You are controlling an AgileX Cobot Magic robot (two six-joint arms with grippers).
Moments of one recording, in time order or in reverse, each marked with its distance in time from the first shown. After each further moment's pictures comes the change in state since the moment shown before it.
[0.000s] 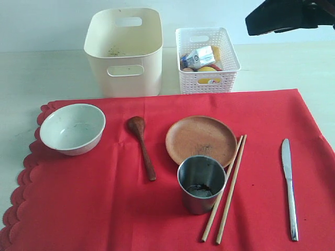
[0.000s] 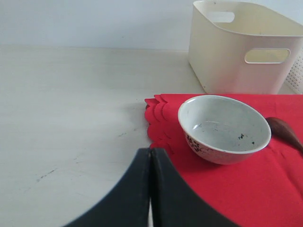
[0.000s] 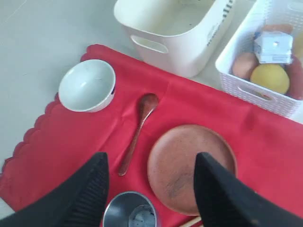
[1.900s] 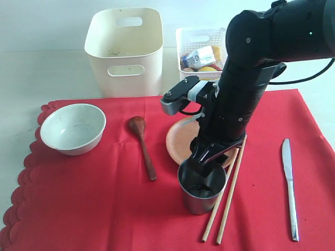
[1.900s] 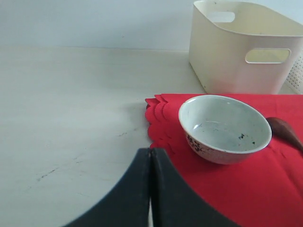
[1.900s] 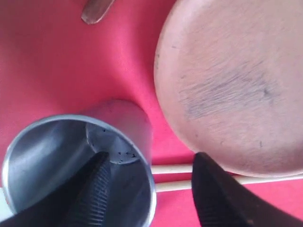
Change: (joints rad) left arm 0.000 0.000 0.000 0.000 0.000 0.000; right arm 0.384 0.603 0.000 -0.419 -0.002 0.059
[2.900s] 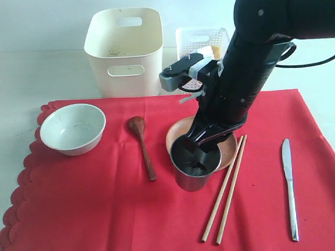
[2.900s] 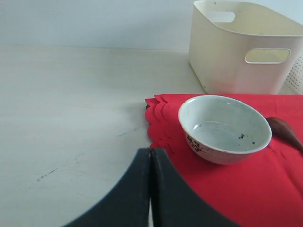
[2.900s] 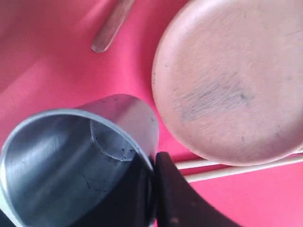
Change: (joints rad) left arm 0.000 0.000 0.000 0.000 0.000 0.000; right arm 0.002 -0.085 -0.049 0.002 0.044 0.090
